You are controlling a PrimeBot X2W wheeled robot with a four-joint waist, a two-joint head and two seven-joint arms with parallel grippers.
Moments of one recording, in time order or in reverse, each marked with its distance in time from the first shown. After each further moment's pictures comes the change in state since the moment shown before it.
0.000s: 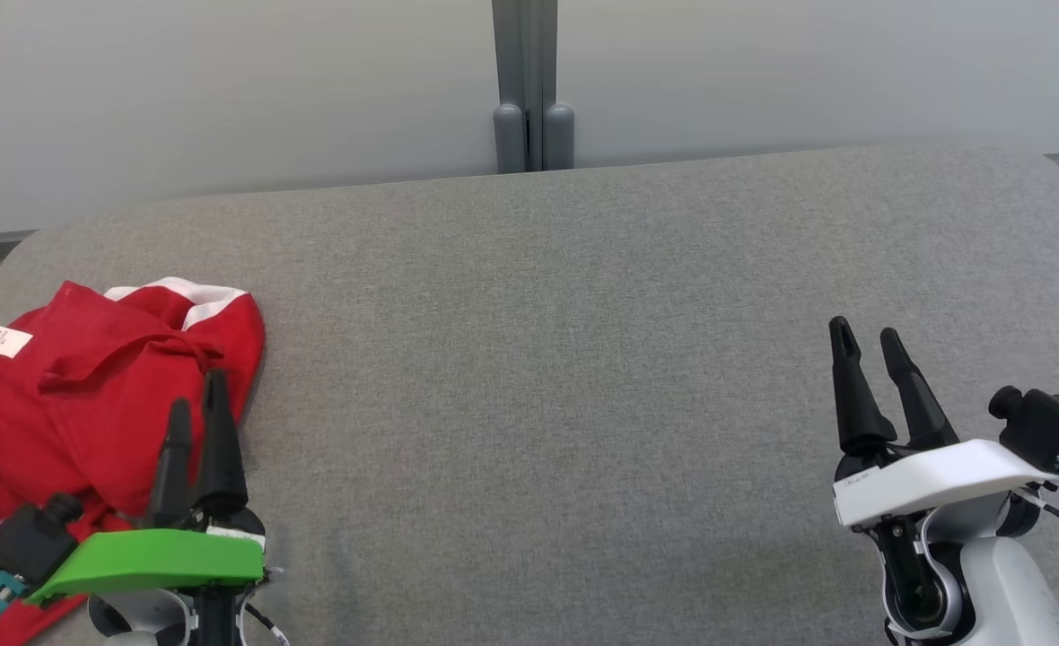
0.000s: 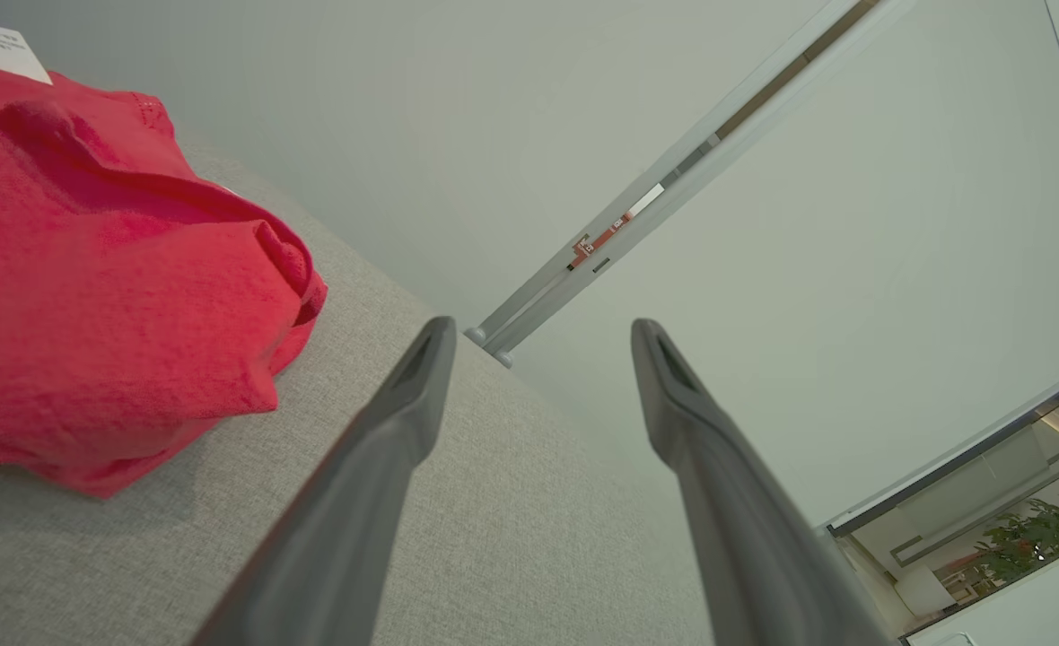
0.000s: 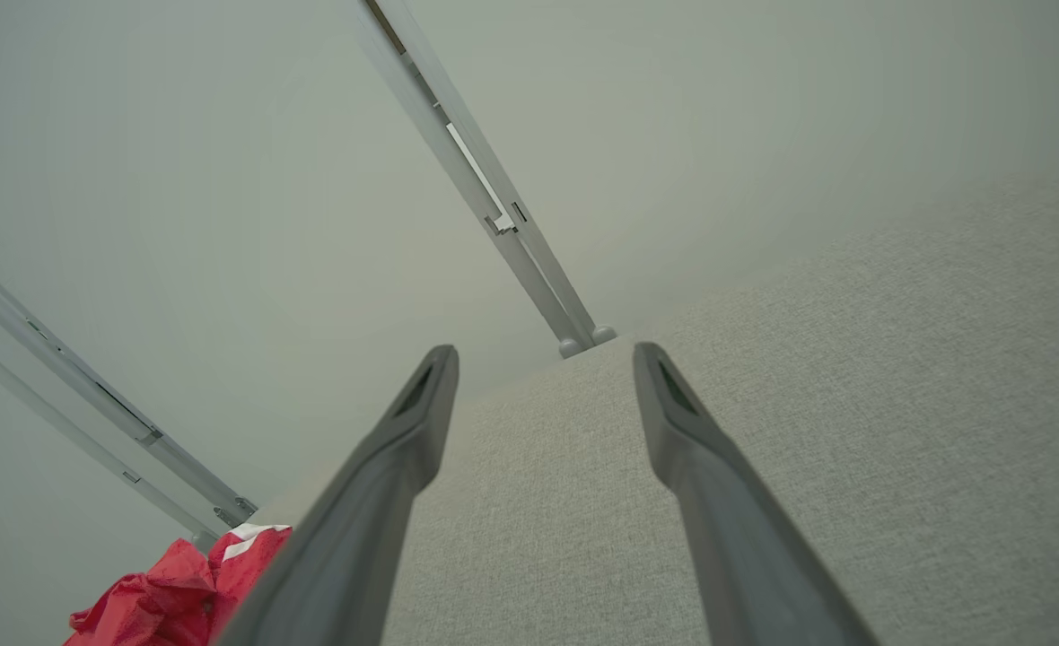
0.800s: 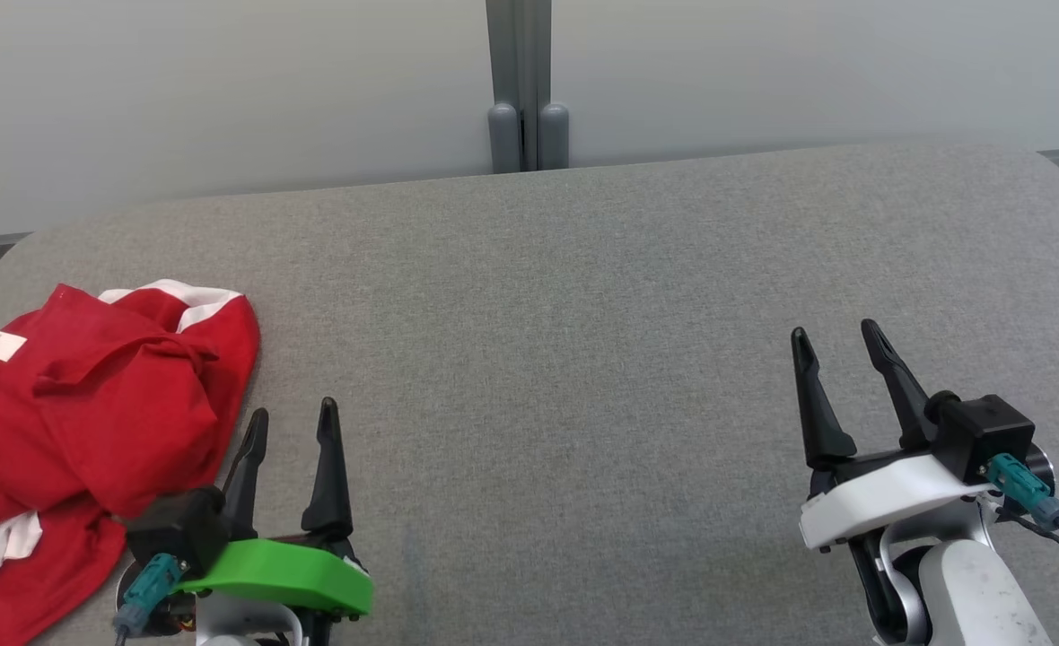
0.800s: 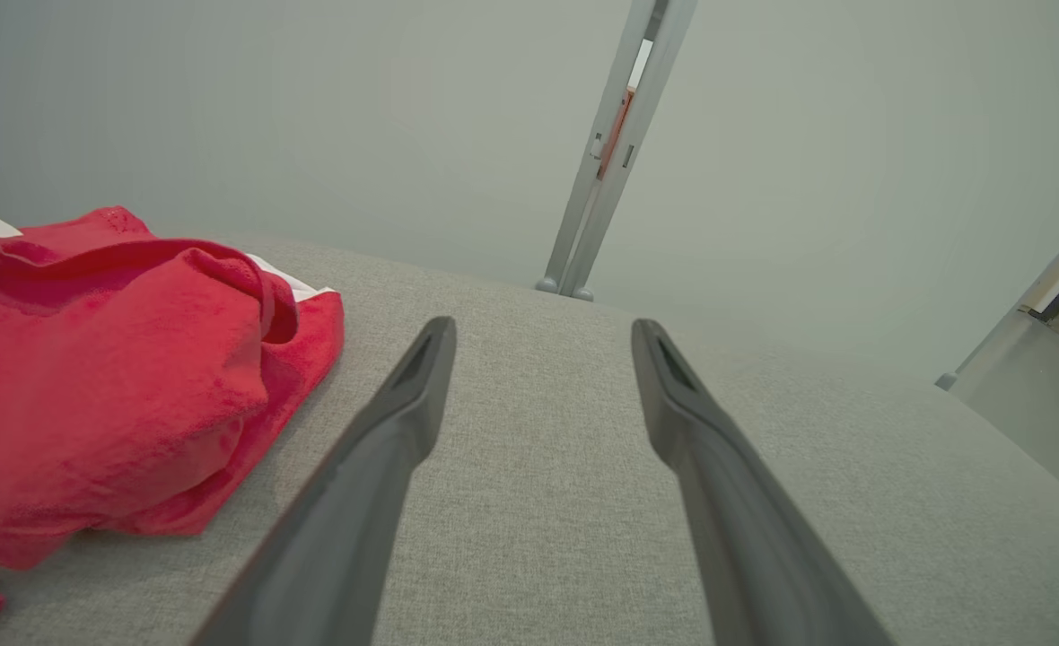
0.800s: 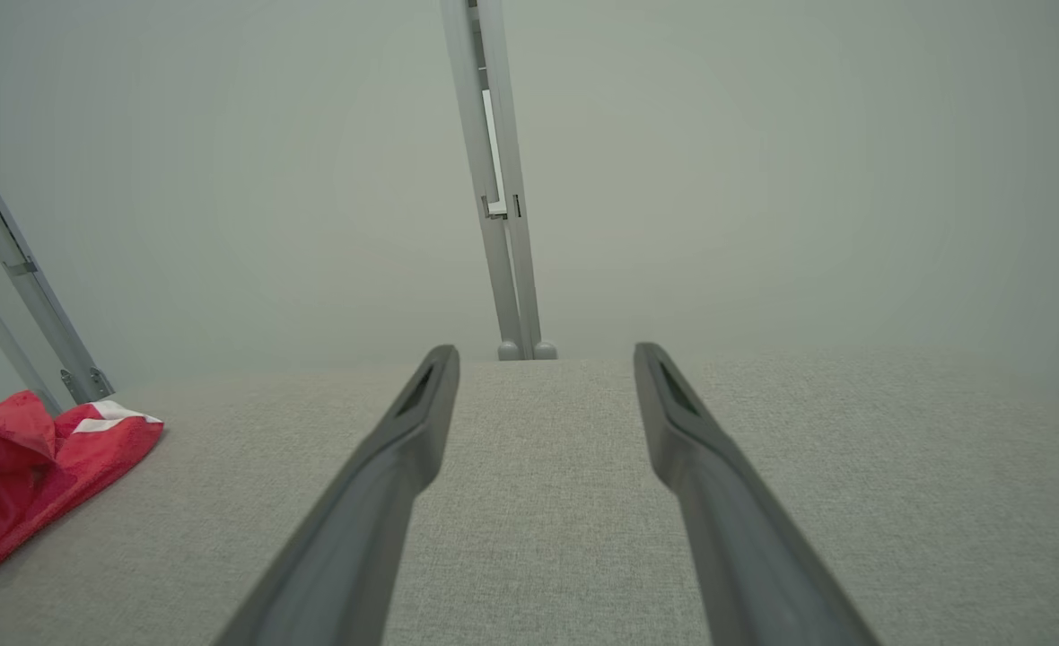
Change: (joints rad) left arm 0.012 0.036 -0.205 0.036 0.475 0.130 -0.066; right arm 0.002 -0.003 0.041 0.002 -0.421 0.000 -0.068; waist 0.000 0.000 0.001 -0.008
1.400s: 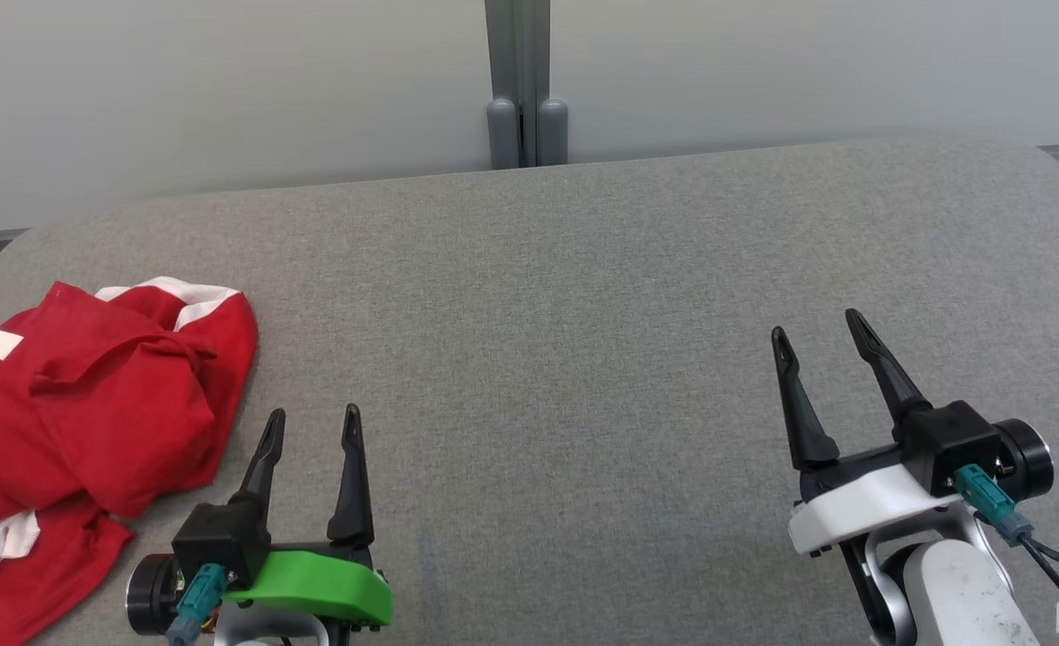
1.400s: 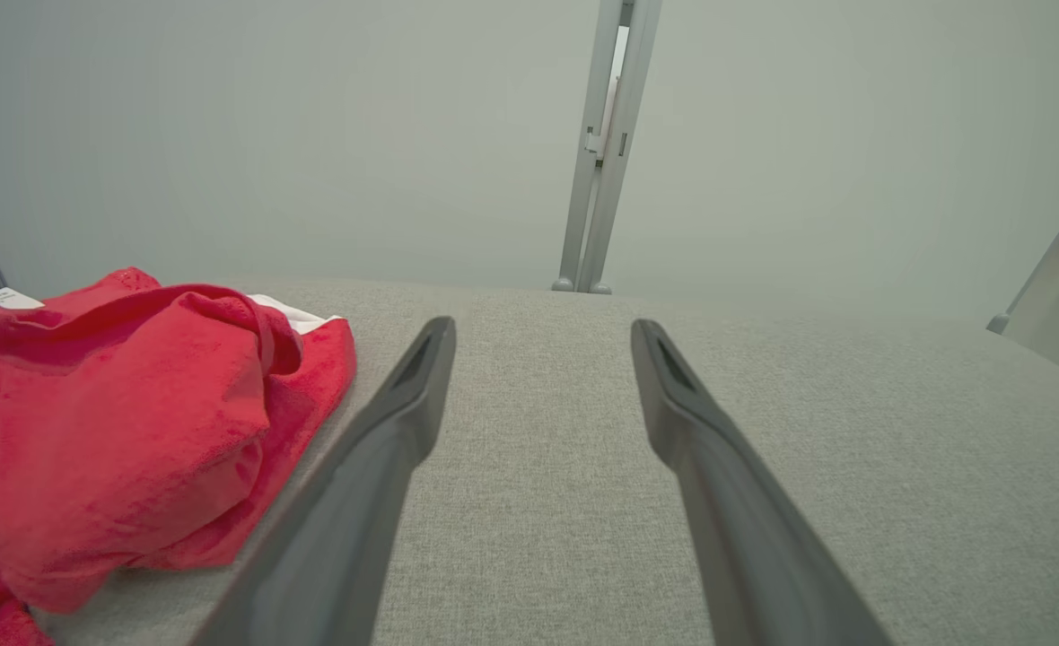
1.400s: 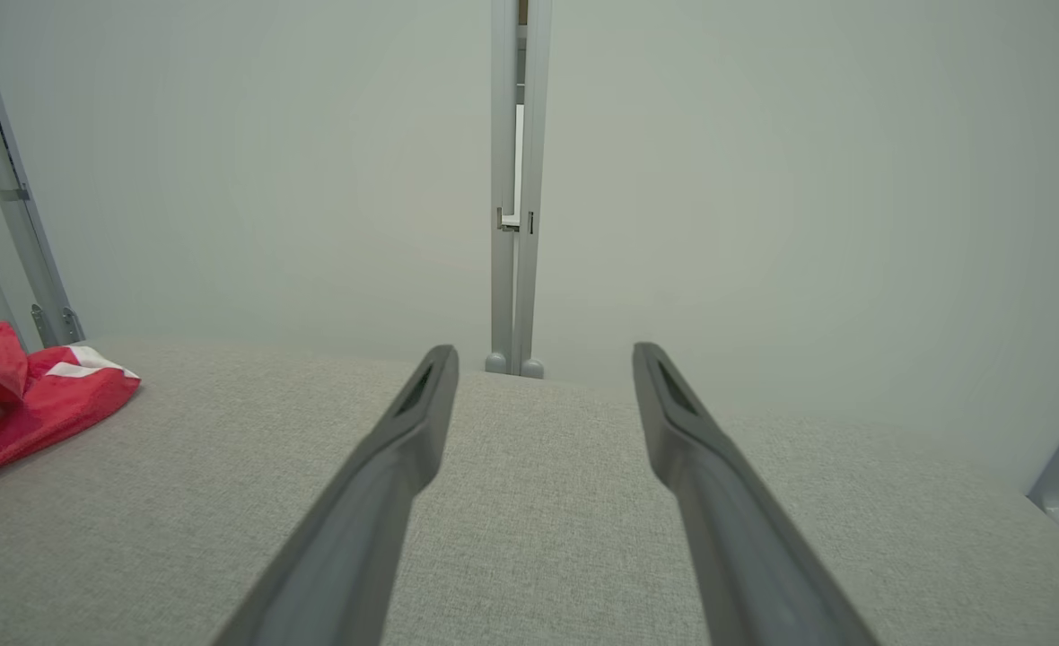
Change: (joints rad) left arm -0.002 0.033 -0.089 0.009 0.126 0.084 -0.043; right arm -0.001 -0.001 0.021 -0.016 -0.175 0.002 -0.043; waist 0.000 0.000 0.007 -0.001
